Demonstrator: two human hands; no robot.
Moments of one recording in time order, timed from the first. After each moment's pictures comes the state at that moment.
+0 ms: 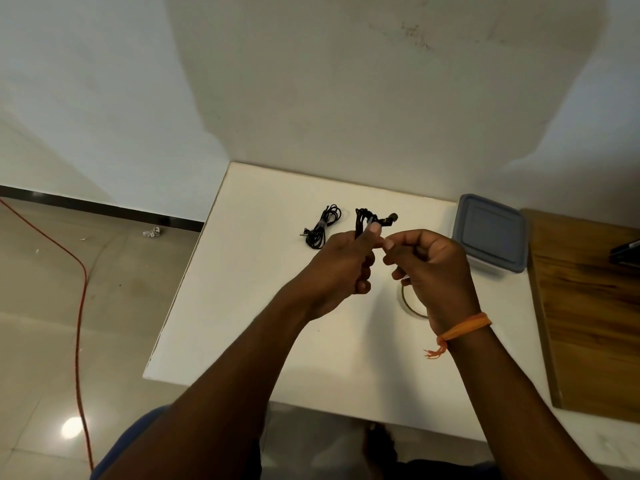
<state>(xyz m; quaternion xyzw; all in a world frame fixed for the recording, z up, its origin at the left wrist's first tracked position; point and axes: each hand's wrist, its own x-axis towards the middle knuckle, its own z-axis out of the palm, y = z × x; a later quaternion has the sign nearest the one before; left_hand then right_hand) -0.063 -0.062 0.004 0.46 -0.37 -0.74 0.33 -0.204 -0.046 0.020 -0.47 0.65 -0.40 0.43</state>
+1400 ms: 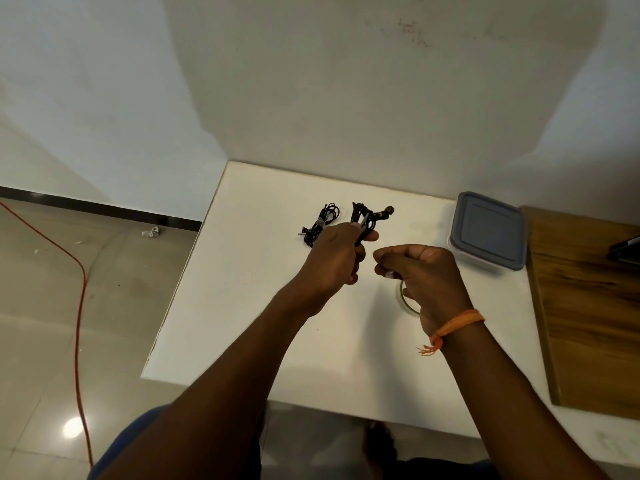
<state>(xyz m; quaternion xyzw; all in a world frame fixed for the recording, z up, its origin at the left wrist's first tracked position) -0.065 -0.065 0.004 0.52 -0.37 -0.68 0.36 -0.197 -0.043 0.023 -0.38 0.70 -0.35 0.50</state>
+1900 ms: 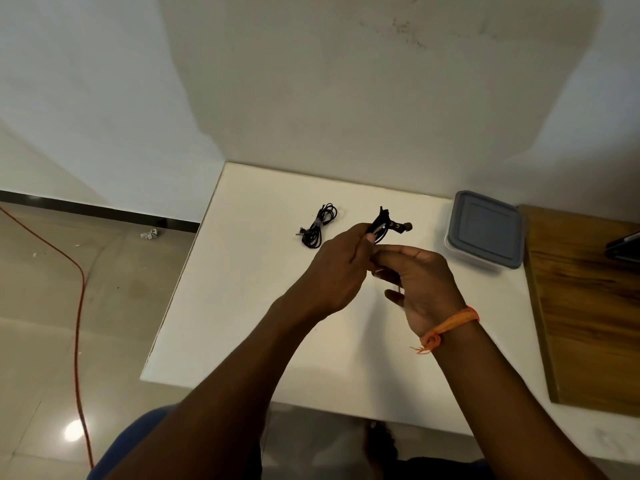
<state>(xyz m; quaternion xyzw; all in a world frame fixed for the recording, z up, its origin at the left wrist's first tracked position) -0.067 -0.057 -0.003 0.52 -0.66 -0.45 0.32 -0.189 -0.040 0.019 -0.29 0.68 -0.38 0.56</state>
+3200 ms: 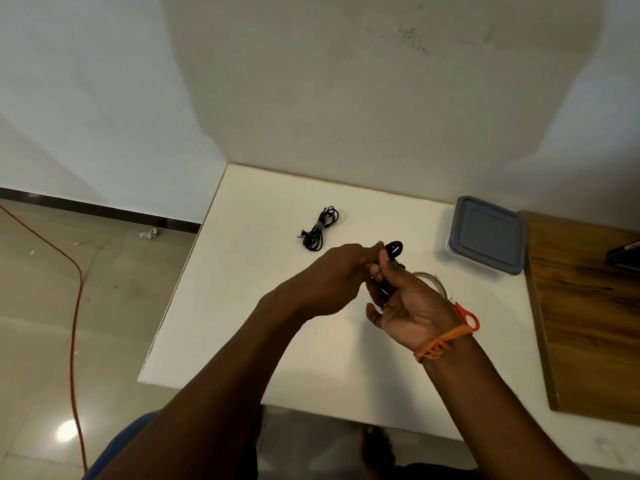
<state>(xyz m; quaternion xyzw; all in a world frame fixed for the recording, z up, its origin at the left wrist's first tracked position) -0.051 -0.065 -0.010 0.43 -0.75 -0.46 0.21 -0.192 -0.039 -0.010 -0.08 0.58 -0.40 0.70</state>
